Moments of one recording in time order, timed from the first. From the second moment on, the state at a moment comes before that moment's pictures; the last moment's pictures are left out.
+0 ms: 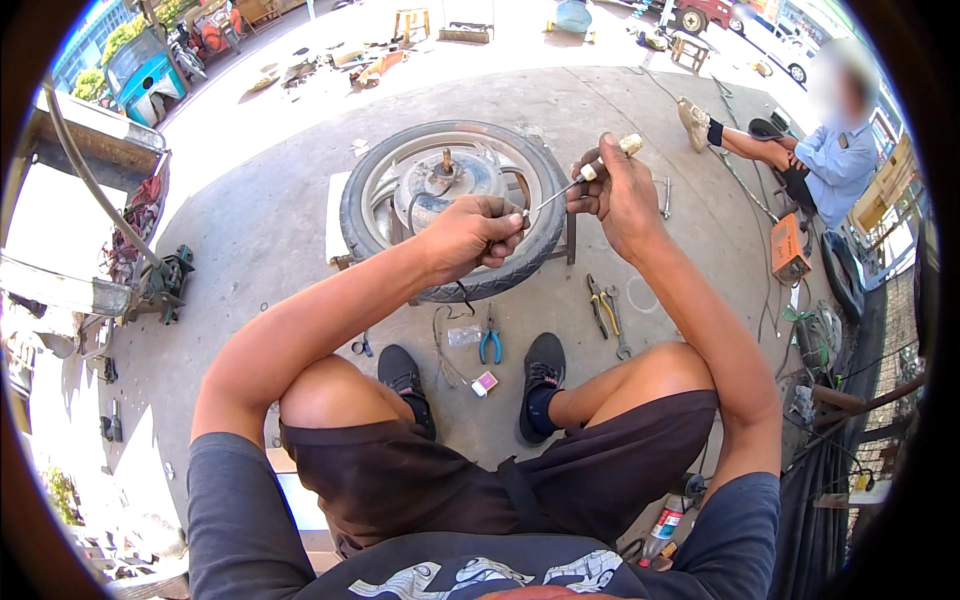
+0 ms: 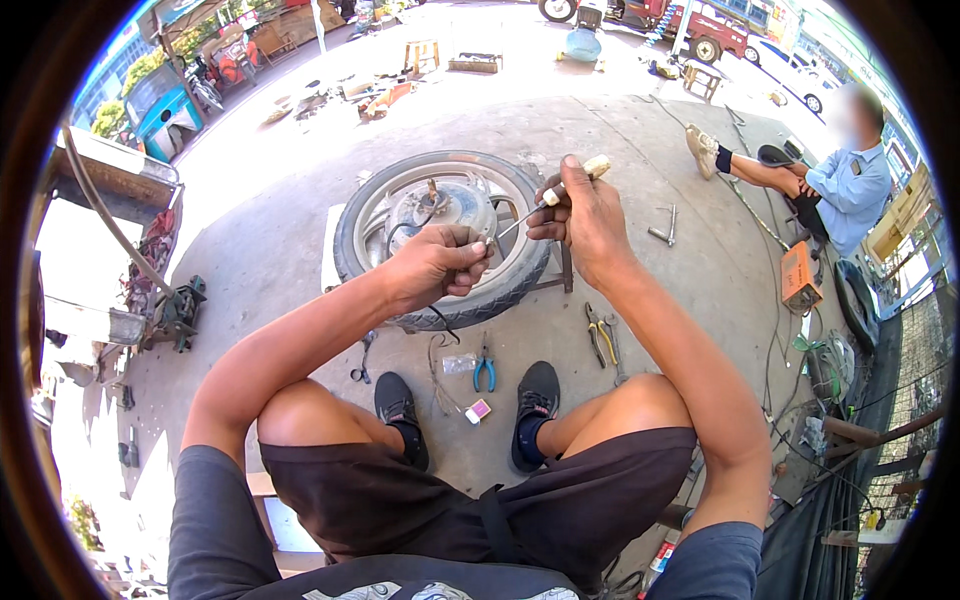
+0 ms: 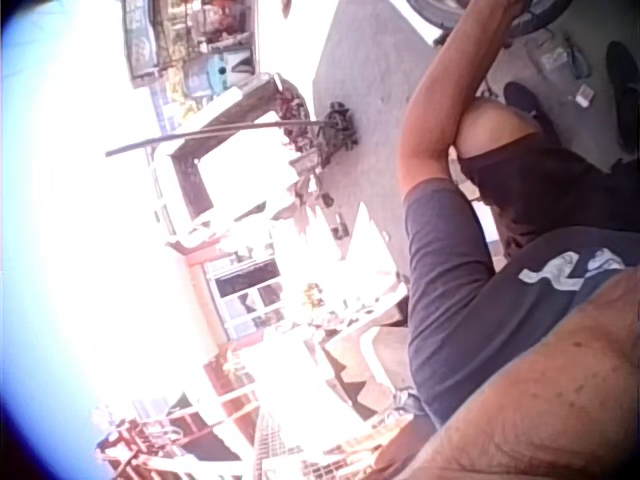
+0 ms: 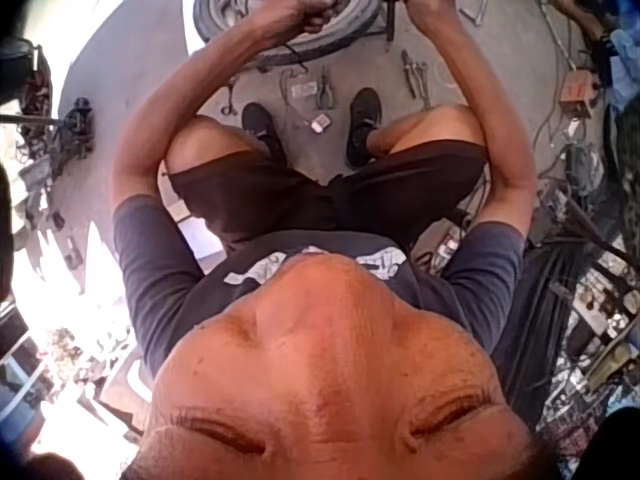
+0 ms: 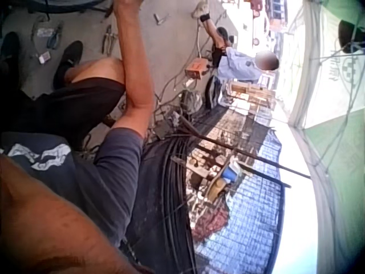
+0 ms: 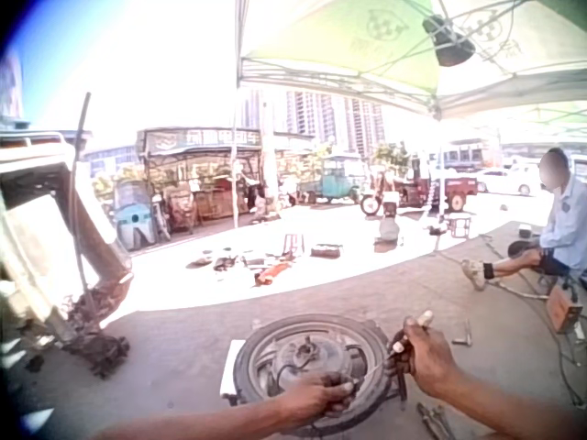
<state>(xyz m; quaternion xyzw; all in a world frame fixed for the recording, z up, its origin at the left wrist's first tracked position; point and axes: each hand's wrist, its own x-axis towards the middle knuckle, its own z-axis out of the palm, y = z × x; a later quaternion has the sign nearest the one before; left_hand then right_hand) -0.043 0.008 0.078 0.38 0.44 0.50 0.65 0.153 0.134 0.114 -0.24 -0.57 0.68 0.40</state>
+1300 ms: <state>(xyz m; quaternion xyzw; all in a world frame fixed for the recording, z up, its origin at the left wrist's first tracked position) -0.059 -0.003 0.092 0.42 0.53 0.53 0.51 0.139 0.120 0.116 -0.20 -0.62 0.71 0.26</state>
